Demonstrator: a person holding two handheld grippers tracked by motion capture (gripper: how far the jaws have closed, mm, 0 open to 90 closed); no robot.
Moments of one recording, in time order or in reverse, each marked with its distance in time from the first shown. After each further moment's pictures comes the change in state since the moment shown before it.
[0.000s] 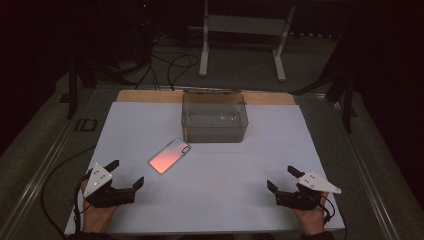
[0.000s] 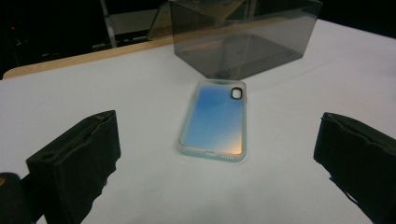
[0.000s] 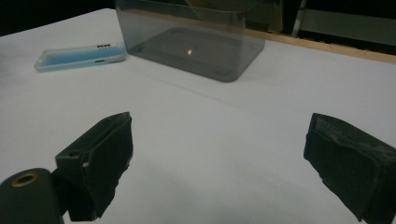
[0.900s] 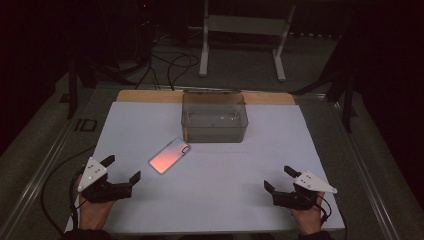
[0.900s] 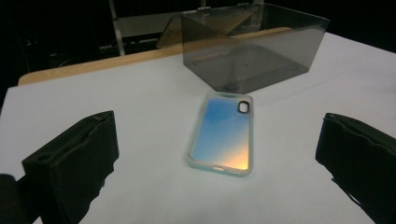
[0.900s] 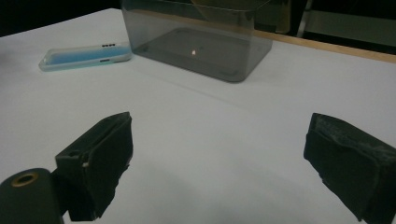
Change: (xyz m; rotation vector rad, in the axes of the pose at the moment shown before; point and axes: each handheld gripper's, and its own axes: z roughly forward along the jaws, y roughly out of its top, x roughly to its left) left arm 0.007 0.020 -0.003 -0.003 0.030 -0.014; right arm 0.004 -0.002 0.007 -0.005 0.018 -0.005
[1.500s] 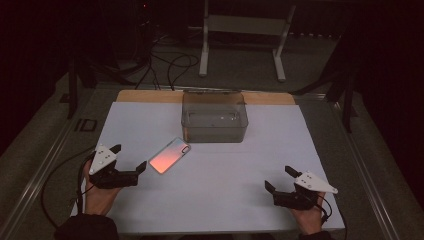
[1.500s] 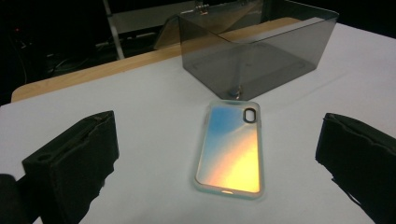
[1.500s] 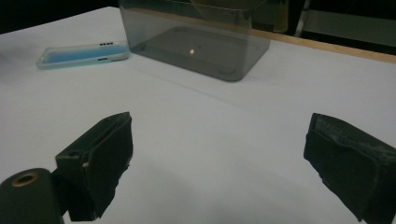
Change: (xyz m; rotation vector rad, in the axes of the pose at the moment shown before) left arm 0.005 0.021 0.026 0.043 -0.013 0.042; right arm -0.001 0.000 -0.001 0.005 -0.009 -0.005
